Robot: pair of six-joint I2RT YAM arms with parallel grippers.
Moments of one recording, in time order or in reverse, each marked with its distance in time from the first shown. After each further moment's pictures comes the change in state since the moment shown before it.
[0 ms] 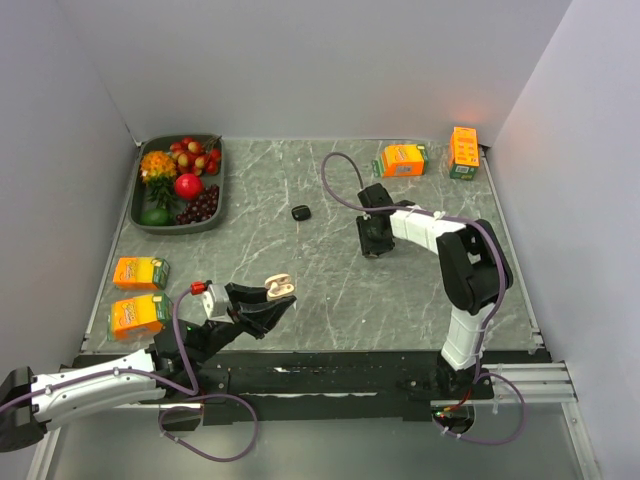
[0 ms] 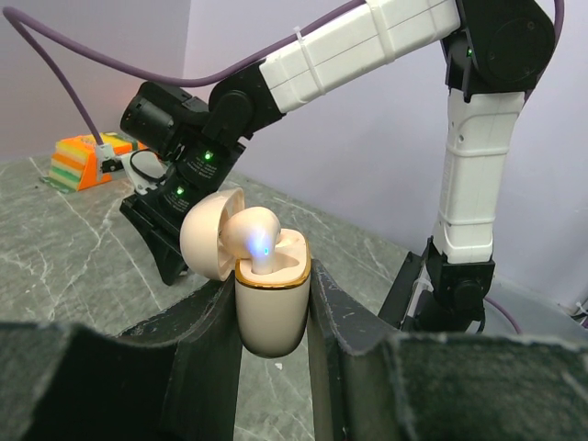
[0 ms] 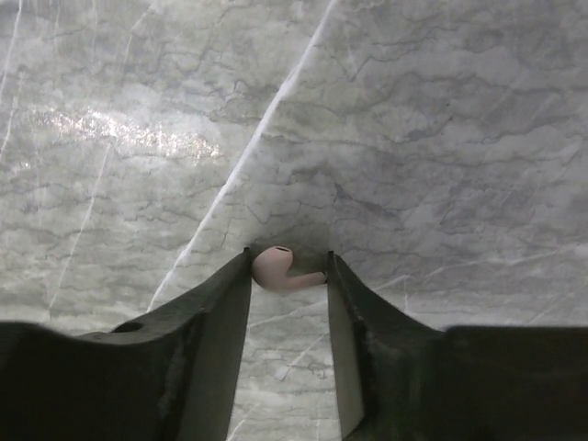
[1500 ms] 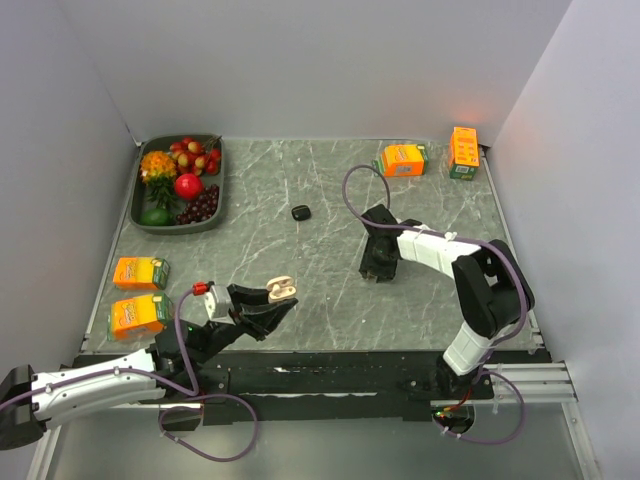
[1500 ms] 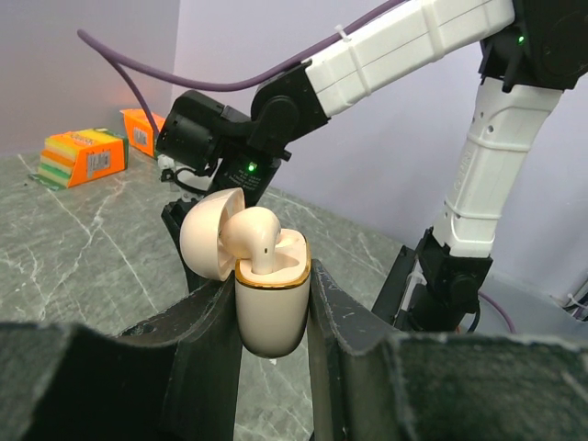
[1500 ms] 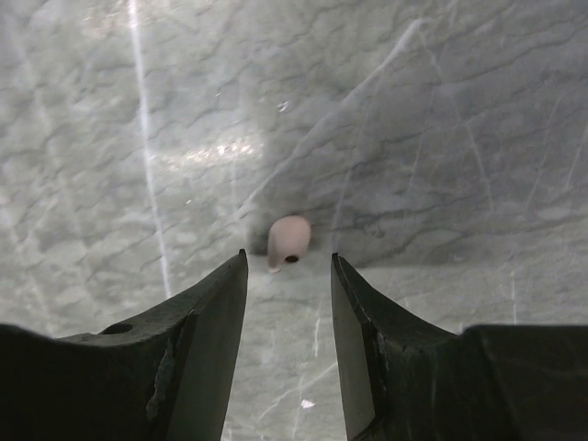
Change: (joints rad) left arm -0.011 0.007 0.000 -0.004 0.007 -0.001; right arm 0.056 -0.197 -0.215 -0.064 0.016 0.537
